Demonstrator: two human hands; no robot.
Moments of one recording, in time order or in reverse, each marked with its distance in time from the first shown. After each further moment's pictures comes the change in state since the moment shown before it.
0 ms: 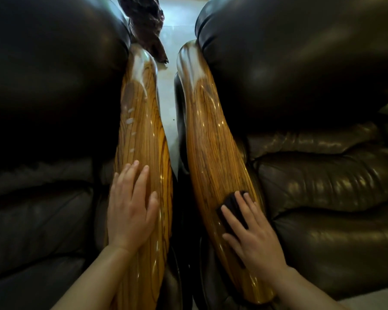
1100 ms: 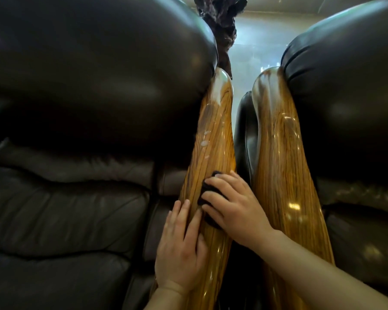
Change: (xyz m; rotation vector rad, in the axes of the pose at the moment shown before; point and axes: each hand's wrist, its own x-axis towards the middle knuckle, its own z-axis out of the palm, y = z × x) left_hand -0.034 -0.026 0.018 0.051 0.041 -0.162; right_hand 0.209 -0.112 -0.014 0.129 0.121 -0.486
